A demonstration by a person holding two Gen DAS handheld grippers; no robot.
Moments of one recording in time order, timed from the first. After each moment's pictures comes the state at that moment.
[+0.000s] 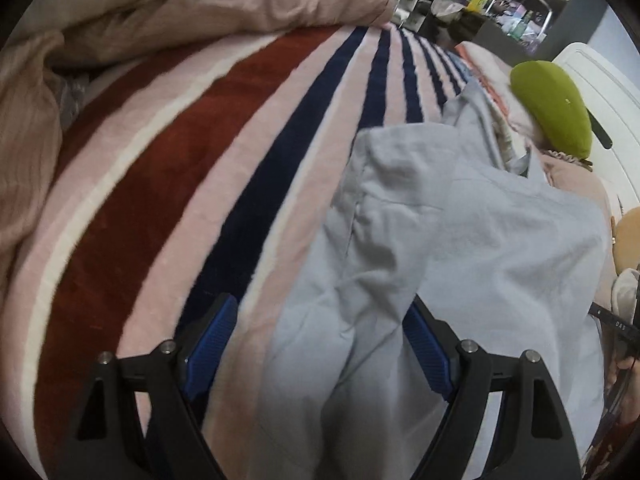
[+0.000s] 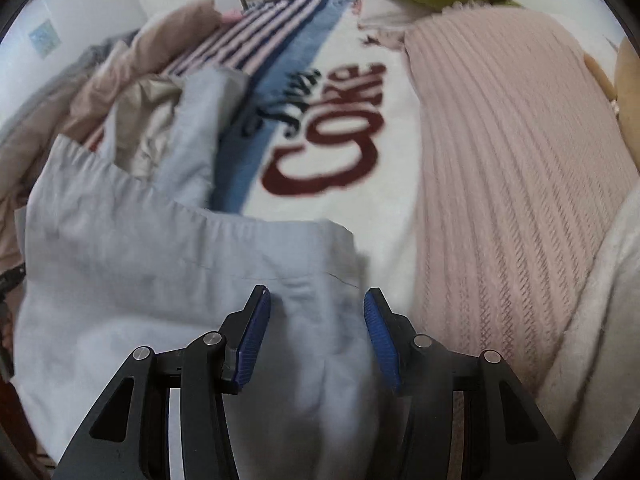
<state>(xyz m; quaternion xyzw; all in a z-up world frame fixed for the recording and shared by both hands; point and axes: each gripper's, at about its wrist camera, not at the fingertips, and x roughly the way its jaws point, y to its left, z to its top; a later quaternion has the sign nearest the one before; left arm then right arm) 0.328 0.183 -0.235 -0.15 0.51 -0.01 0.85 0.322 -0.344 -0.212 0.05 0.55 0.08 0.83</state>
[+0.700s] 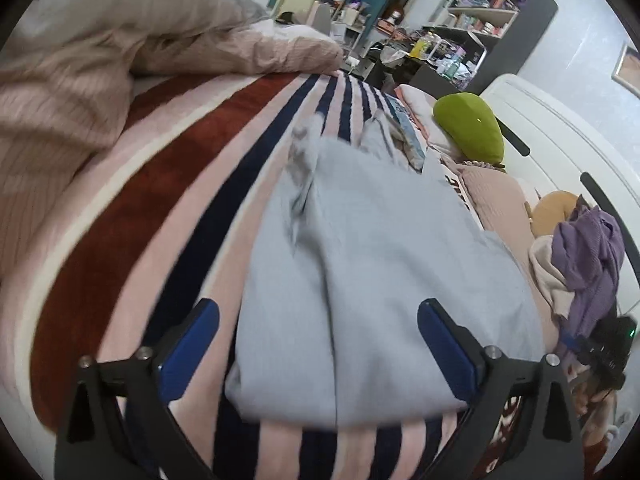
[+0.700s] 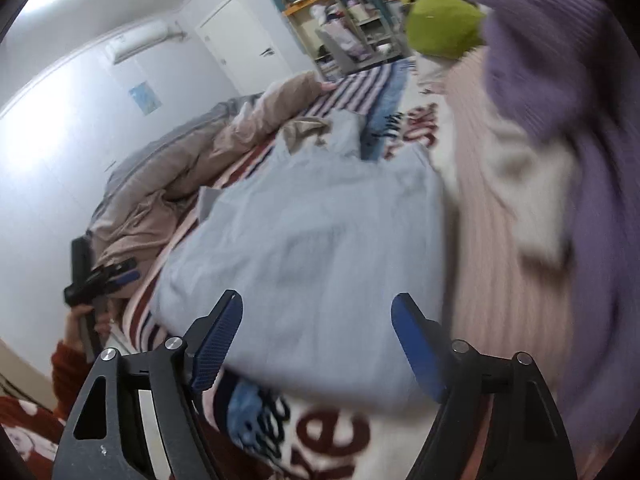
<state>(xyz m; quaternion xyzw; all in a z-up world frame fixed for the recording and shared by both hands) 0.109 0.188 -0.181 -0.20 0.41 -0.08 0.89 0.036 -0.366 -0.146 0.17 0.39 0.20 0.88</state>
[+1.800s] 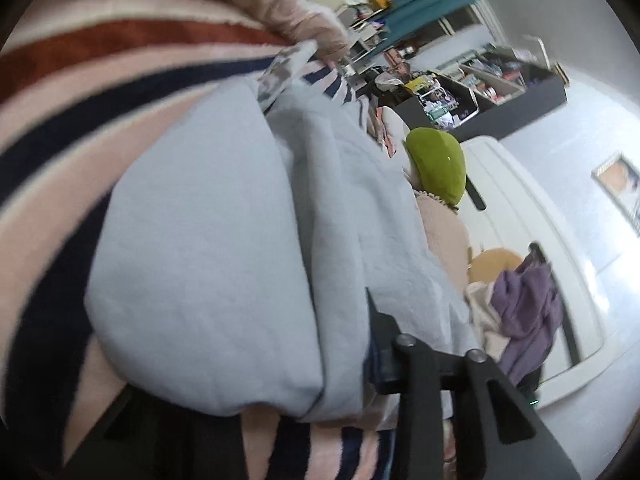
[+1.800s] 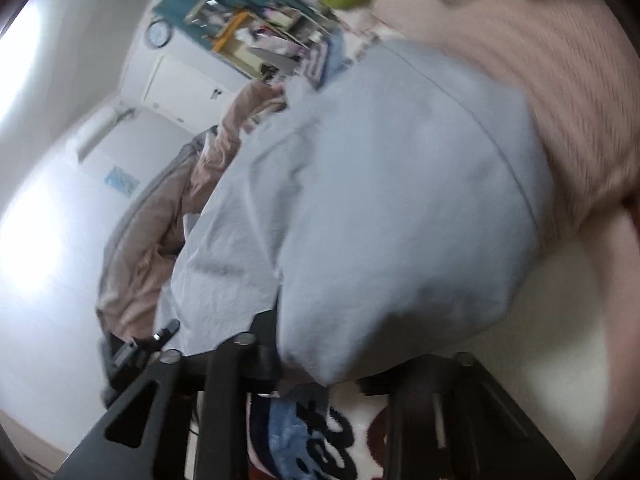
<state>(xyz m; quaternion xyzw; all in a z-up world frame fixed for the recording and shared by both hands) 0.107 0.132 -0.251 -0.39 0.37 -0.14 0.83 0.041 -0.312 -0.237 0.35 0.39 0.16 0.84</state>
